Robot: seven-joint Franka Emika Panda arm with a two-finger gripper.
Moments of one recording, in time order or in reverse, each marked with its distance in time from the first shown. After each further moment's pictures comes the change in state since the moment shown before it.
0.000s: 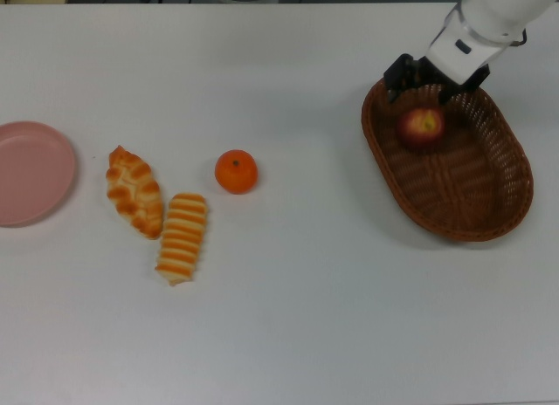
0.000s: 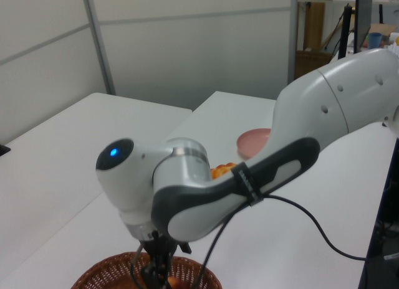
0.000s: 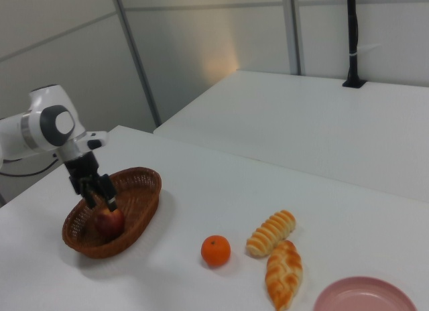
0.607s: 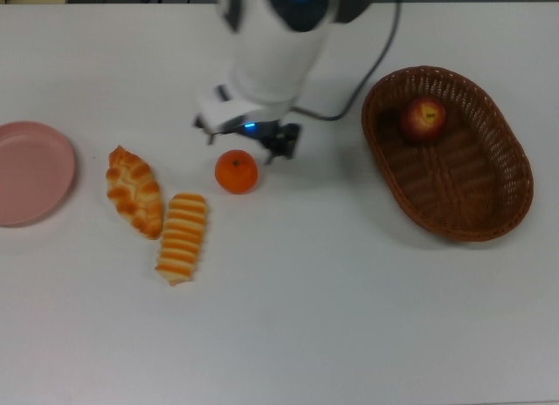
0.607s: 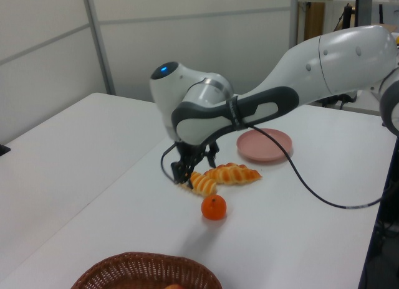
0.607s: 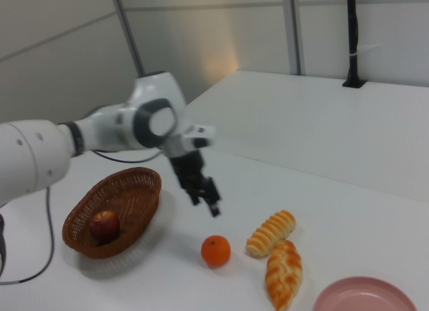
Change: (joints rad) arm -0.295 0.004 -0.196 0.026 -0.011 0.075 -0.131
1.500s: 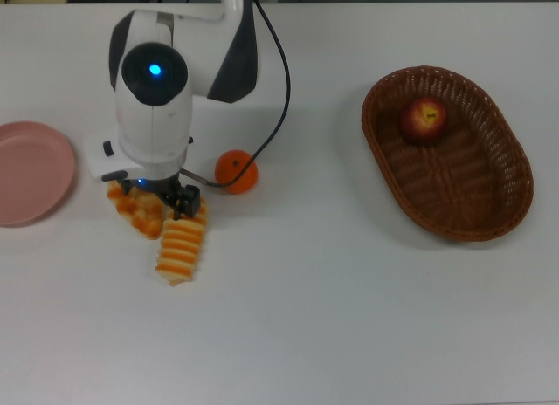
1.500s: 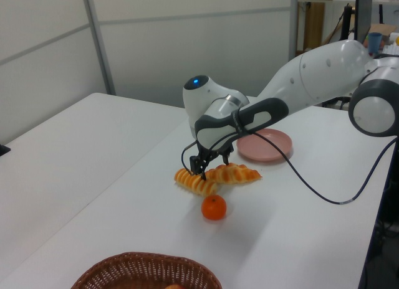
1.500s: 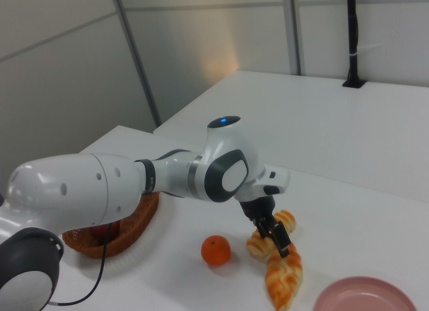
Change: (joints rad) arm -0.202 0.176 -0.002 -0.003 -0.046 0.291 0.023
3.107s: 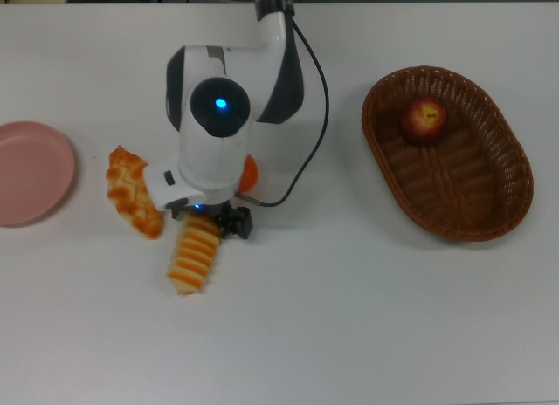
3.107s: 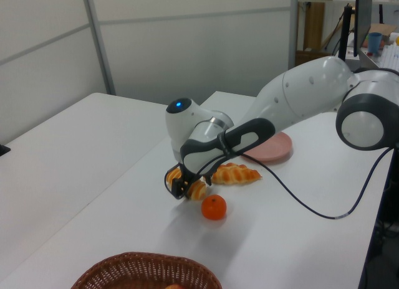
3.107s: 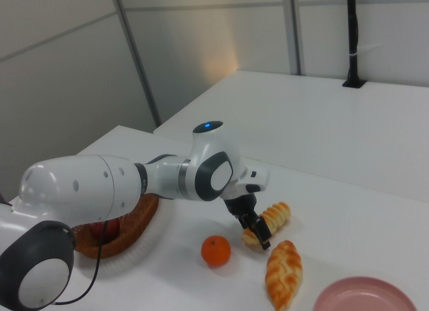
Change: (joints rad) arm 0.087 0.087 0.019 0.043 0.000 0.047 0.060
